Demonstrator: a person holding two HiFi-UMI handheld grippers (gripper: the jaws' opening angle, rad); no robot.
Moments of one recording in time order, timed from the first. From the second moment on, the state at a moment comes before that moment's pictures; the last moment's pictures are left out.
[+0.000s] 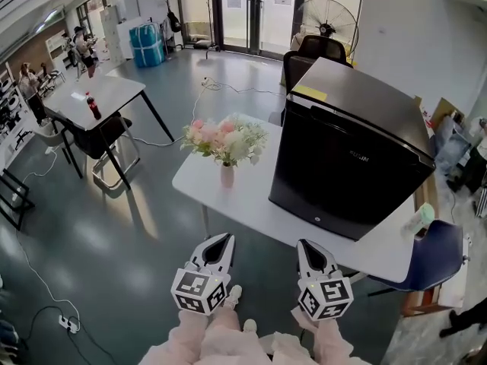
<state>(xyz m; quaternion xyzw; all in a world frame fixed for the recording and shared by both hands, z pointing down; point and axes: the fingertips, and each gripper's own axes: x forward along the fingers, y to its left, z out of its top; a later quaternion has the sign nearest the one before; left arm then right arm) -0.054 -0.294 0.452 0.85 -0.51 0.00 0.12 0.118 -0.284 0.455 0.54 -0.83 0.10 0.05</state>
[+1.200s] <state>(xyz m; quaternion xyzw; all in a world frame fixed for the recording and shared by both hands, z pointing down) -0.012 -0.464 0.391 0.92 -0.38 -0.01 0.09 0.123 -0.423 0.316 0.57 -0.81 -0.10 0.11</state>
